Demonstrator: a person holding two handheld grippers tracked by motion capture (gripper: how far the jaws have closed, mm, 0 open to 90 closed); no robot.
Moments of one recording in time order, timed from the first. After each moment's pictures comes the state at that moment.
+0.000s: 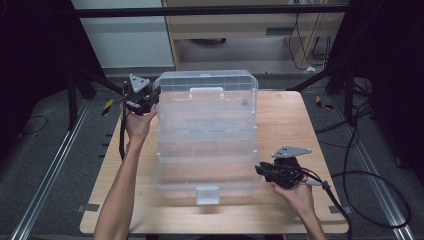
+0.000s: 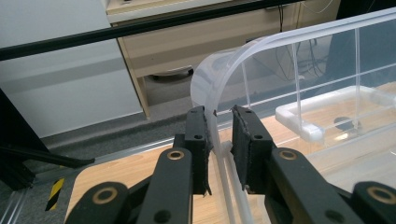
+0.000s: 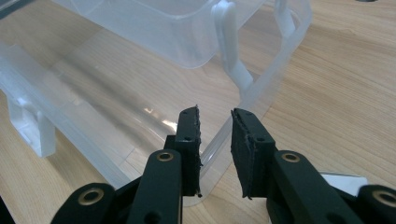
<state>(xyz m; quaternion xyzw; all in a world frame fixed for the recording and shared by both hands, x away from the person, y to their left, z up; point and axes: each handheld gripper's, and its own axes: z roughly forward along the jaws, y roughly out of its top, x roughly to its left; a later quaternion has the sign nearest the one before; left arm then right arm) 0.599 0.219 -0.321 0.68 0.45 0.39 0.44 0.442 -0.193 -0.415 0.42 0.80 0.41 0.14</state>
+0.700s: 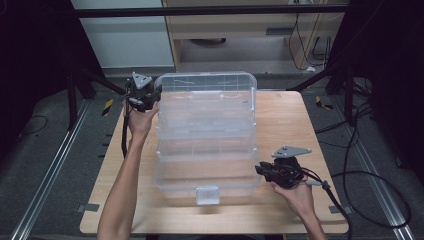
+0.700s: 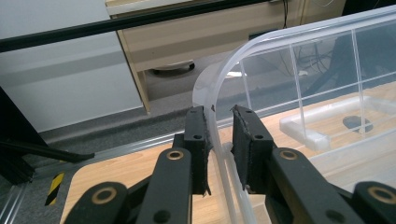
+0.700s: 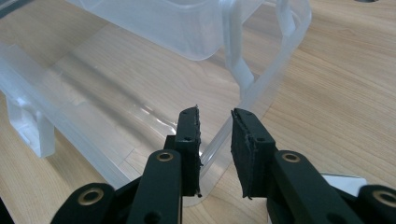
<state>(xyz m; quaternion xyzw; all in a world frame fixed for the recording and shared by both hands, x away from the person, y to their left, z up) 0.617 0.218 -0.328 0.68 0.46 0.38 0.43 0.443 -0.193 -0.415 0.42 0.80 0.41 0.14</state>
